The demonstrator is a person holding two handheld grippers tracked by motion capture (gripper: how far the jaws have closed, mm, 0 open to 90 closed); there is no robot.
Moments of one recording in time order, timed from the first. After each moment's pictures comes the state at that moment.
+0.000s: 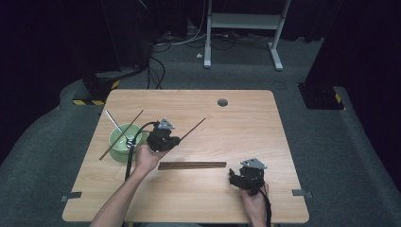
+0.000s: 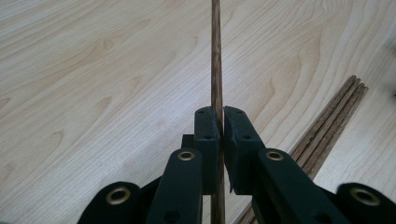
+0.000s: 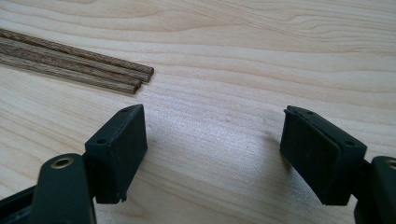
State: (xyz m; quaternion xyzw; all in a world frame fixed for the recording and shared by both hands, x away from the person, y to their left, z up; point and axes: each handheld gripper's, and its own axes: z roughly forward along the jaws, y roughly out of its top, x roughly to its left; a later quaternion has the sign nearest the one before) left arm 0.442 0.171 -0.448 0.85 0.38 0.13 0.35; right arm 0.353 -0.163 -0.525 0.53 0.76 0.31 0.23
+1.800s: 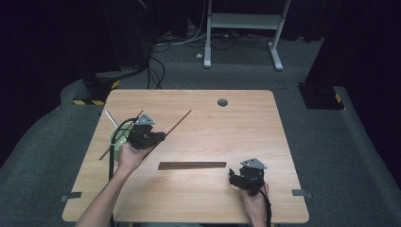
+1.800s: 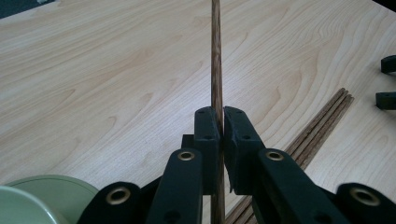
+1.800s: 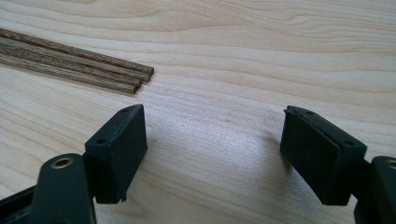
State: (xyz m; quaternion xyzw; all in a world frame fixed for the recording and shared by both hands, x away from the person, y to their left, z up) left arm 0.425 0.219 -0.416 0.82 0.40 0.14 0.38; right arm 0.353 -0.162 -0.525 0.53 0.76 0.32 0.23
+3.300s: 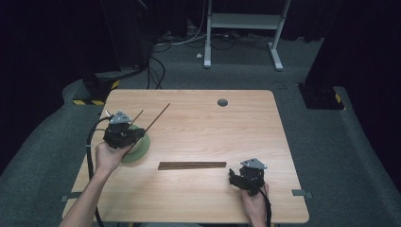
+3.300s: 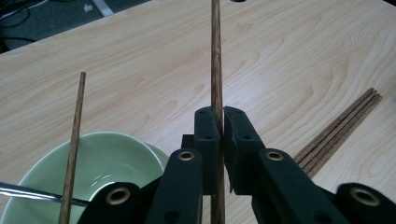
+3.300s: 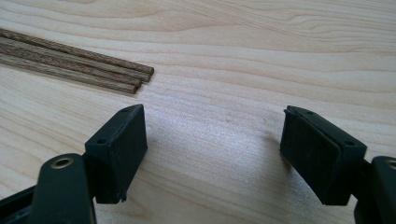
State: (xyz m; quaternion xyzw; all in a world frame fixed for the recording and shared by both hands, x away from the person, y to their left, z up) left arm 0.406 0.275 -0.392 0.80 0.43 0.19 0.38; right arm 0.353 -0.162 -0.525 0.53 0.76 0.31 0.23
